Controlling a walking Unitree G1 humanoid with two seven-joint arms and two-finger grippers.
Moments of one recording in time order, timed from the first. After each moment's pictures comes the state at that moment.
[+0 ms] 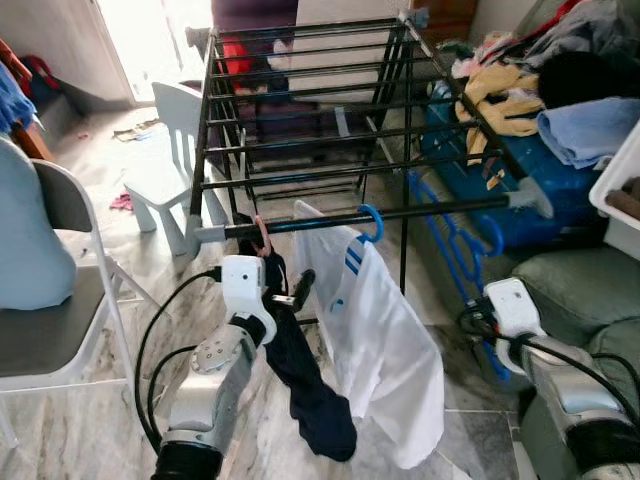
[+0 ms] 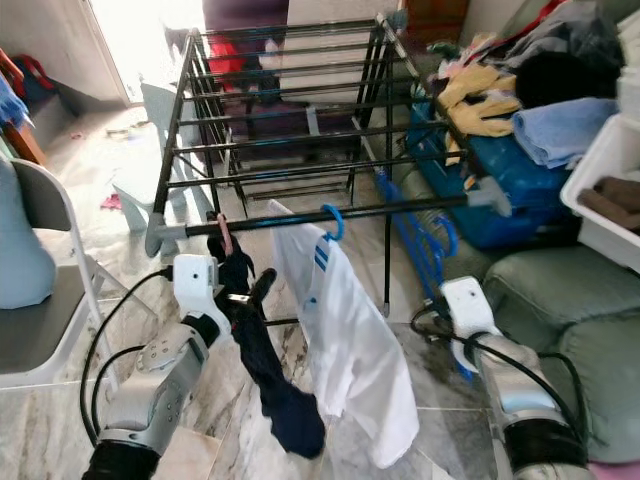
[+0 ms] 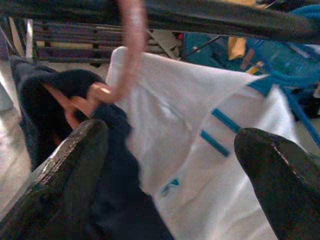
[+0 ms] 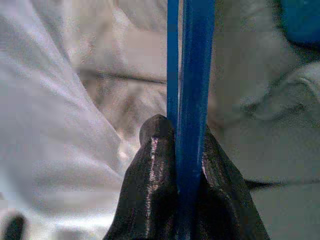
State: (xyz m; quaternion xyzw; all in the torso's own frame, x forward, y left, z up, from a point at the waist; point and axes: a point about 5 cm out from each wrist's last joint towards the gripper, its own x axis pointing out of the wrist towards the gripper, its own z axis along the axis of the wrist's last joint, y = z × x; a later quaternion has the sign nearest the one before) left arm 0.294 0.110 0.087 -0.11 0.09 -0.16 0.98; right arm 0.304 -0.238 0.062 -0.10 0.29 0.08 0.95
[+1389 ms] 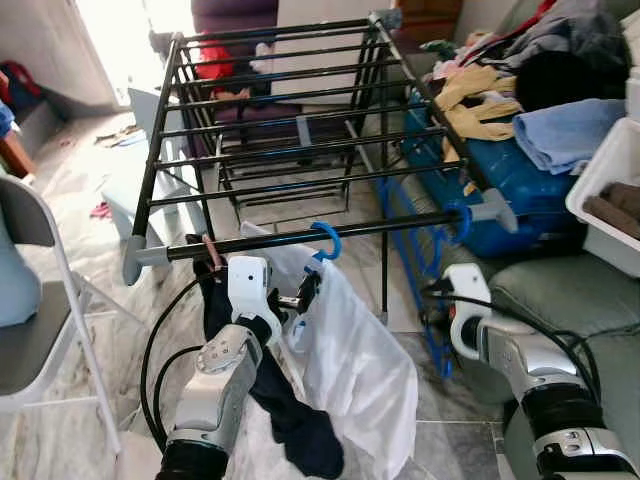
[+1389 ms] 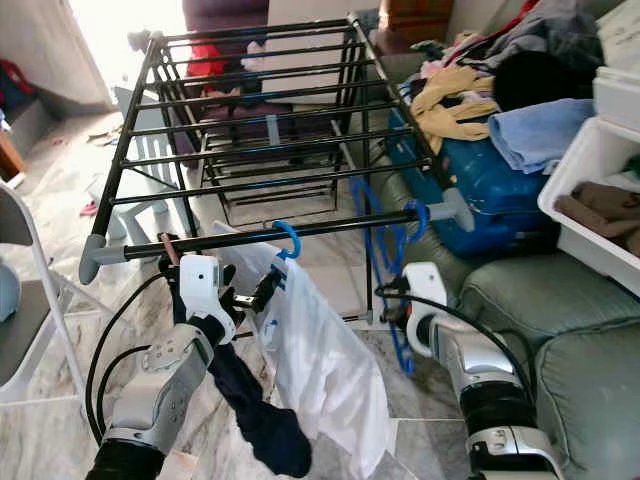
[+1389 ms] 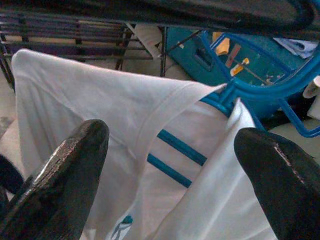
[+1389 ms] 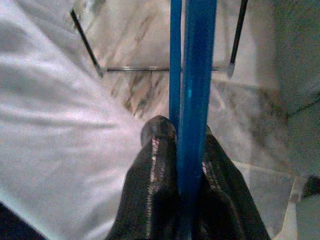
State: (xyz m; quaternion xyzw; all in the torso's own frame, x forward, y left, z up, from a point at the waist) left arm 0.293 0.098 0.085 -0.12 0.09 -0.18 0.97; right arm 0.313 -0.195 0.060 0.03 0.37 0.13 0.92
